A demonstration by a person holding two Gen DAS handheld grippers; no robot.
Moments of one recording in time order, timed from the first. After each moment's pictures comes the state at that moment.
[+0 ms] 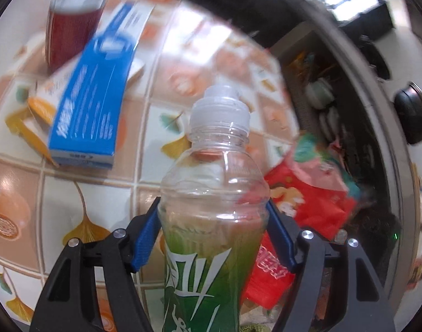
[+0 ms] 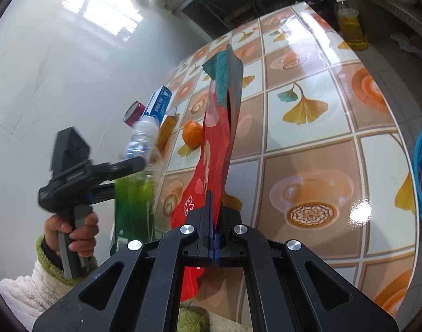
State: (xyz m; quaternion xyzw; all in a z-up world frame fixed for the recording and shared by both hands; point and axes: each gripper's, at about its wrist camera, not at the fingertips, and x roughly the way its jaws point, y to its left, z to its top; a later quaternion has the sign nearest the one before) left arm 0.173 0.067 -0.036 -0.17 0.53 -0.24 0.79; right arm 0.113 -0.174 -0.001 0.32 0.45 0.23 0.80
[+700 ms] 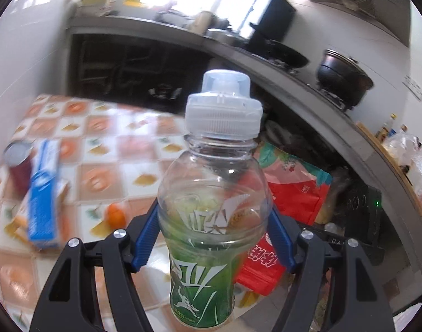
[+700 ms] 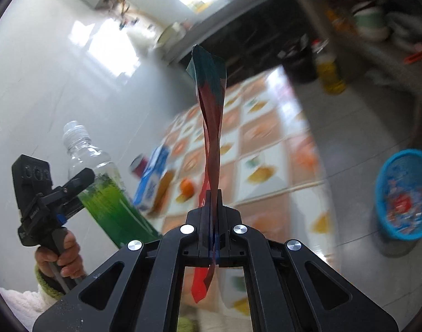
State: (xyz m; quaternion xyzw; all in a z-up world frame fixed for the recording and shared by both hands) left arm 0.113 -0.024 0.079 -0.07 0.35 -0.36 0.86; right arm 0.050 -0.279 0.062 0.34 0.34 0.13 0.87
